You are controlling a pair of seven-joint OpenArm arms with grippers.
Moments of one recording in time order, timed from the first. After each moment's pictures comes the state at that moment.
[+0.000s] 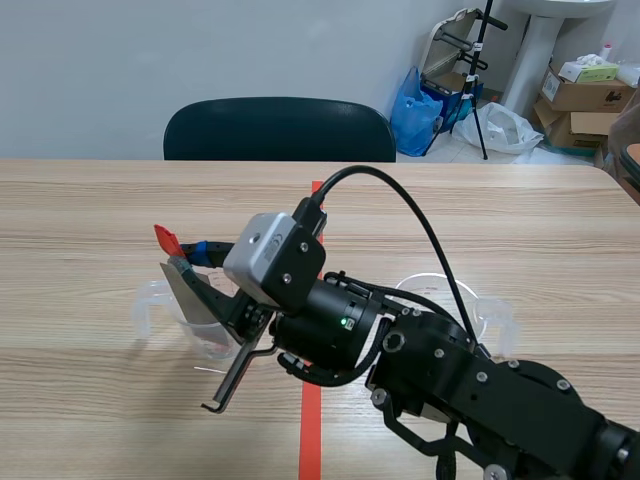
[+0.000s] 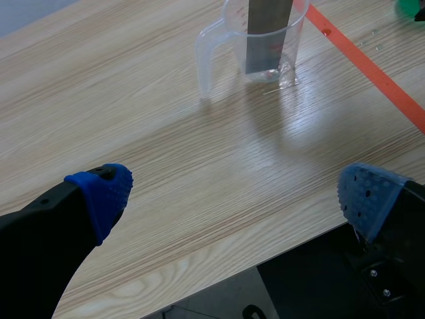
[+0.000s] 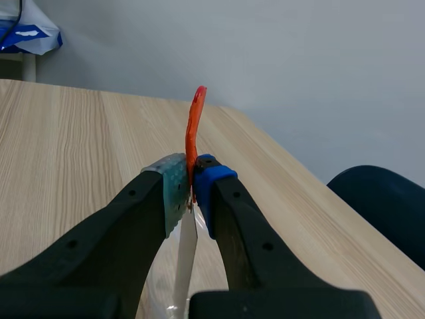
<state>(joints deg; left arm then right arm) 80.4 -18.2 -23.8 116.7 -1.1 -15.9 -30.3 9.6 12.1 -47.4 65.6 -9.6 13.3 46.4</state>
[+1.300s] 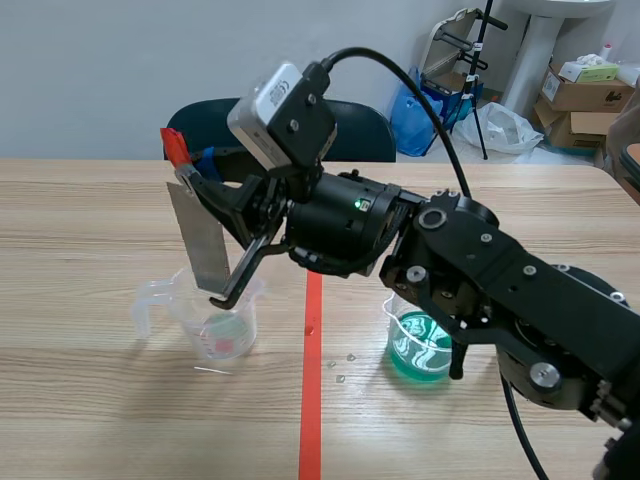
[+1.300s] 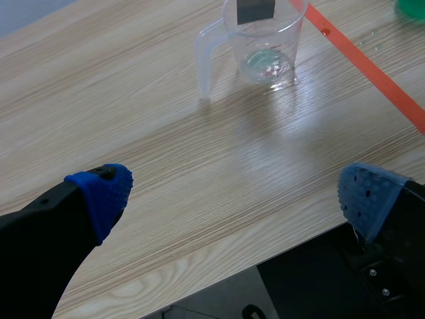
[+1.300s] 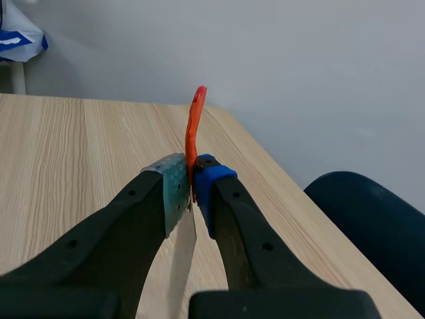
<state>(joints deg) 80.4 -18.2 -23.8 116.7 -1.1 -15.9 -30.3 11.8 12.1 -35.7 80.6 -4.2 28.8 26.5</state>
